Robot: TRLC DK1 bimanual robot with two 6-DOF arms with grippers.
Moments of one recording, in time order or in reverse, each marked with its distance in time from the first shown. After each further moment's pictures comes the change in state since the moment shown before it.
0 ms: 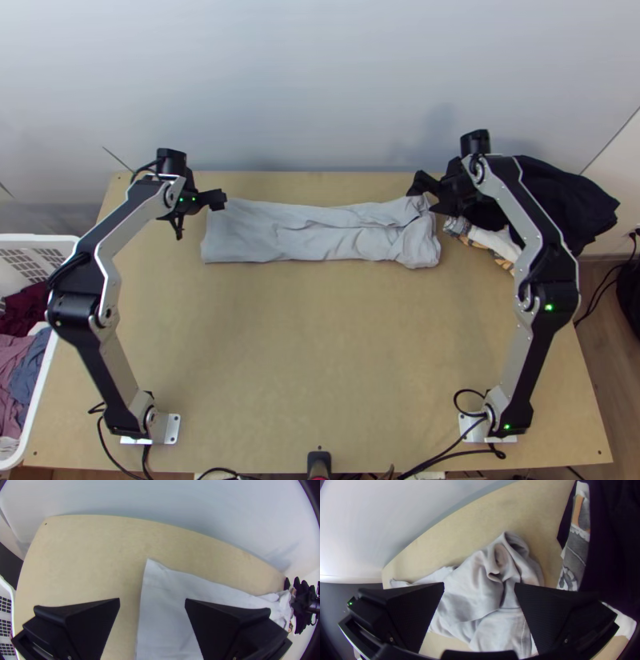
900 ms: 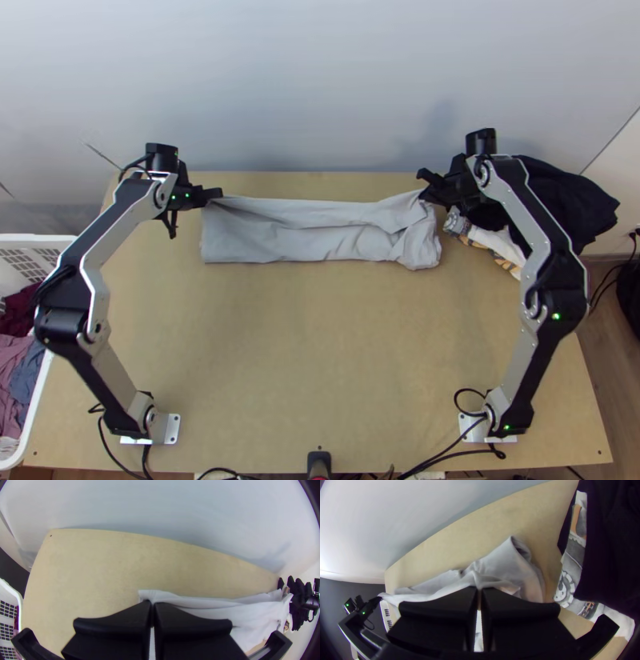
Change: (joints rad) left arm -0.001 -0.099 -0.029 0.000 -0.001 0.019; right arm -0.004 -0.064 -0.066 0.076 0.001 -0.003
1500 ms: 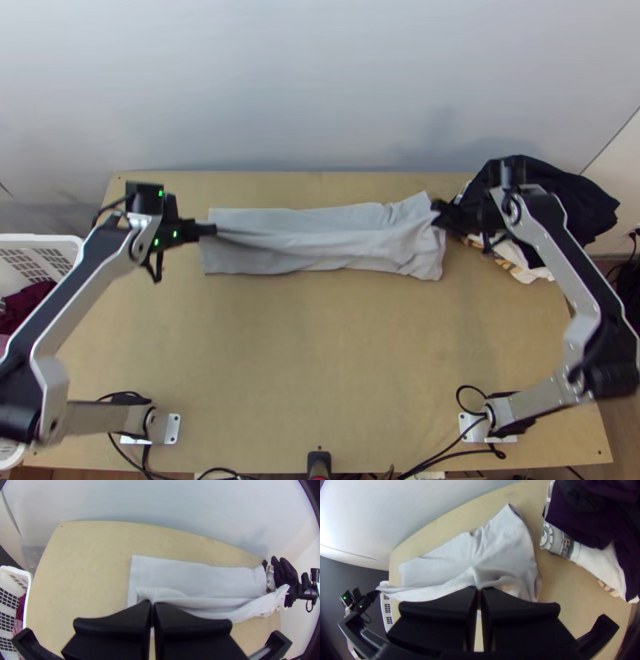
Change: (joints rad) left arm -0.068 -0.456 -0.391 -0.019 0.008 -0.018; right arm 0.011 -0.438 -0.414 -0.004 -0.008 -0.068
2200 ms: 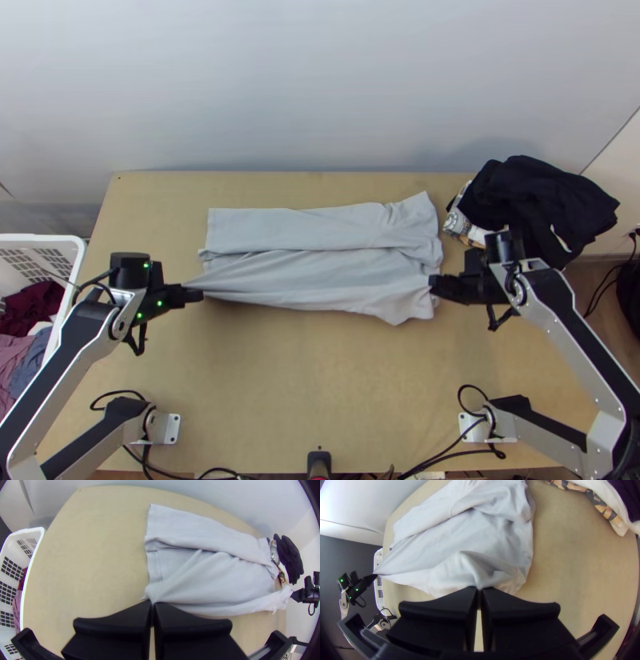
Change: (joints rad) left arm -0.005 -0.444 -0.447 -0.100 -0.014 -0.019; right arm 0.080 -0.437 -0.523 -0.018 0.000 -0.034
